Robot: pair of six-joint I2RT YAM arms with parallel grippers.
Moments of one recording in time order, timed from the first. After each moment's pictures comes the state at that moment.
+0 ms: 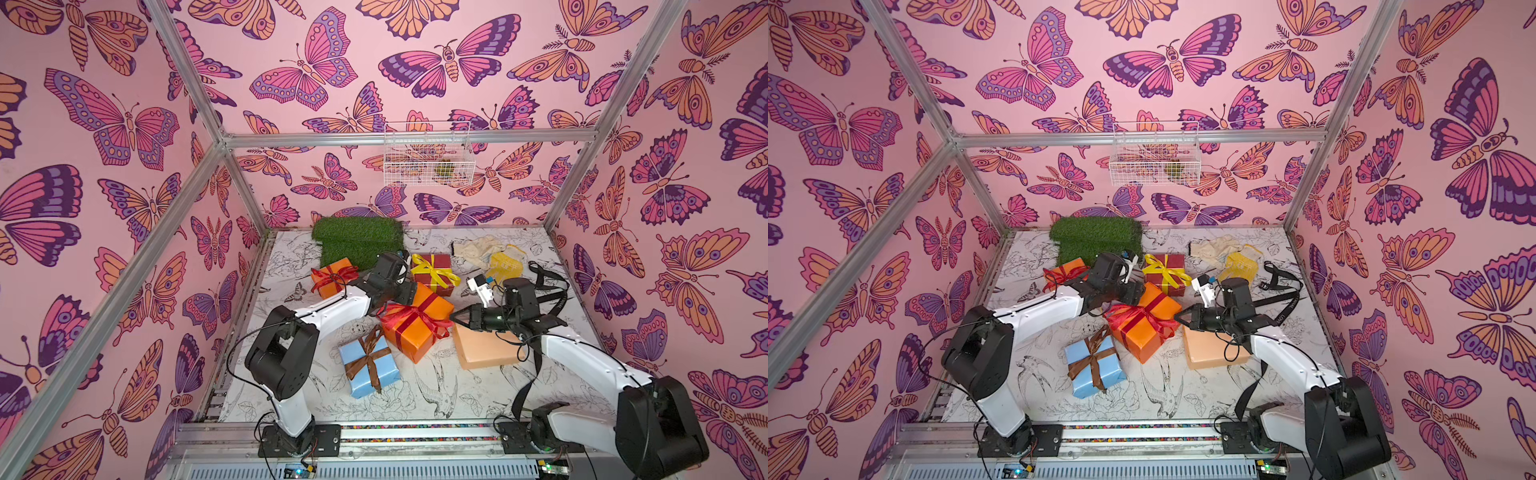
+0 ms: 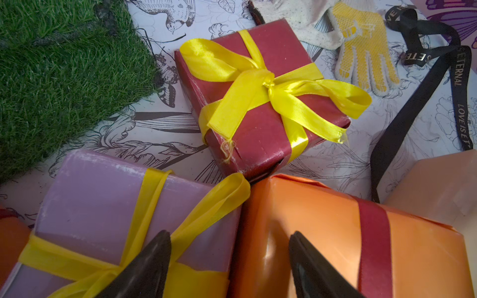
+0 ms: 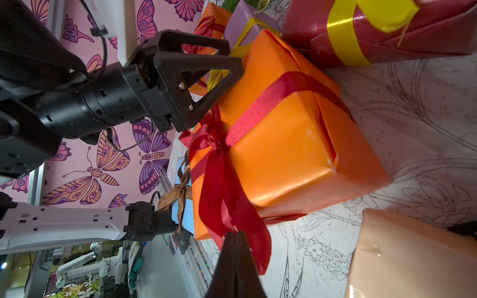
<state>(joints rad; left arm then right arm) -0.61 1.75 1.19 -0.21 0.04 -0.19 0.29 1.22 0.65 -0.14 -0.81 0.54</state>
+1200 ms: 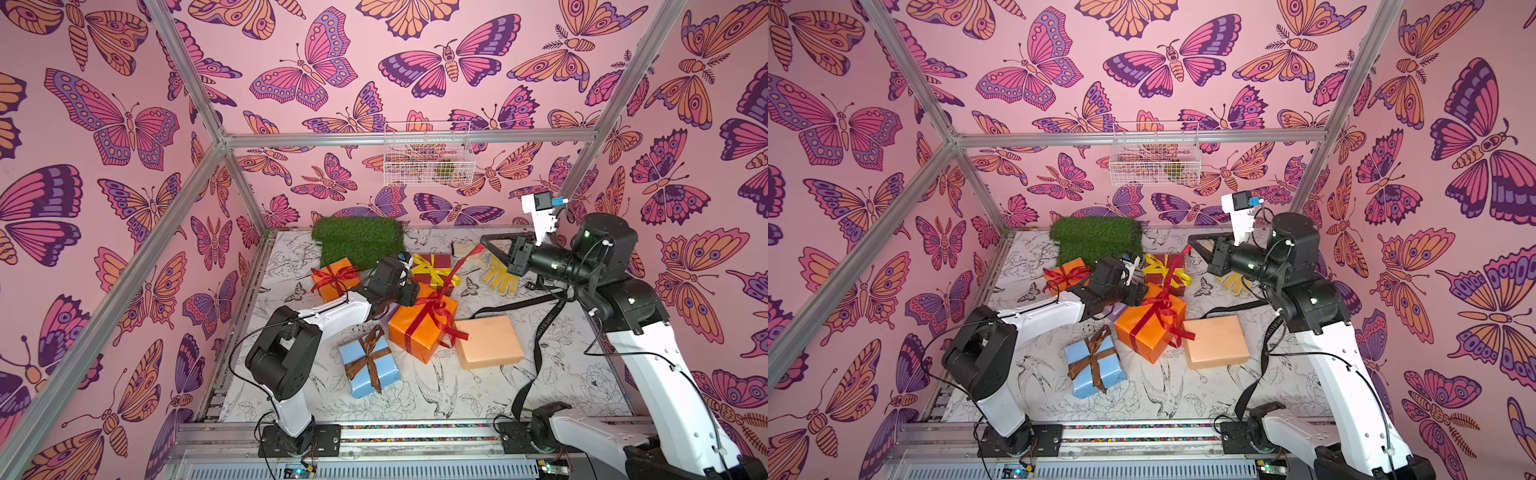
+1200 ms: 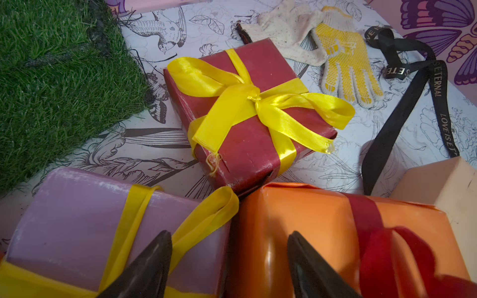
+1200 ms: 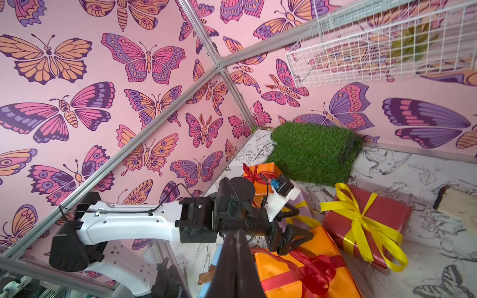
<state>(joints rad) -0.63 1.75 1.12 -0.04 0.04 -0.18 0.28 1.11 1.50 -0.57 -0.64 0.41</state>
